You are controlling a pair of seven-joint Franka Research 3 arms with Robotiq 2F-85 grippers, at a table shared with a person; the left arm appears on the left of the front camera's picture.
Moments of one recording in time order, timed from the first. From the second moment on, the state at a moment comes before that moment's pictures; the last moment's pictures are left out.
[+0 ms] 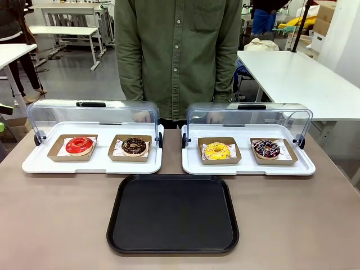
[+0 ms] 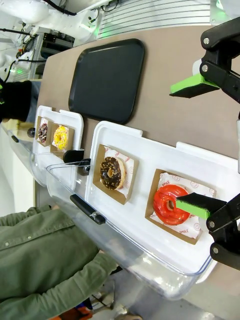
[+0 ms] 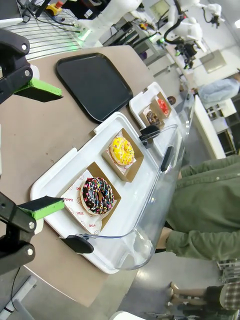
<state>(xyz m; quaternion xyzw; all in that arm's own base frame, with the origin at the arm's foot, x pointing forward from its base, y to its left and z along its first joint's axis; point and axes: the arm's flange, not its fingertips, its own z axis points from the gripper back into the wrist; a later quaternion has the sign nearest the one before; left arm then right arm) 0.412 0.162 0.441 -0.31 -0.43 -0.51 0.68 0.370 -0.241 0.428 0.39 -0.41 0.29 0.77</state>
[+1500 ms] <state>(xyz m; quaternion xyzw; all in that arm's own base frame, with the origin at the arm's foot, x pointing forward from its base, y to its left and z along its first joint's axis) 0.412 0.162 0.441 -0.31 -0.43 -0.51 0.68 0.370 -0.241 0.428 0.39 -0.41 0.29 0.77</state>
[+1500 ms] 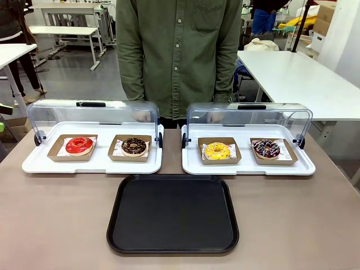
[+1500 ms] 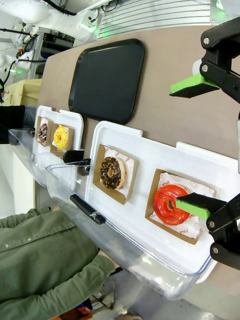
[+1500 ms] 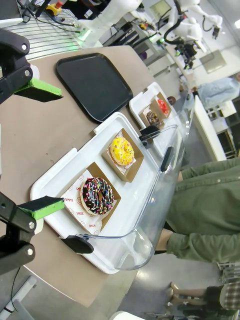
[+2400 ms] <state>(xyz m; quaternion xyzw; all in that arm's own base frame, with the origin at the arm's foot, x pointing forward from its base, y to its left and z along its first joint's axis) 0.412 0.162 0.441 -0.31 -0.43 -0.51 0.68 0.370 -0.241 0.428 0.39 -0.41 0.29 0.77</state>
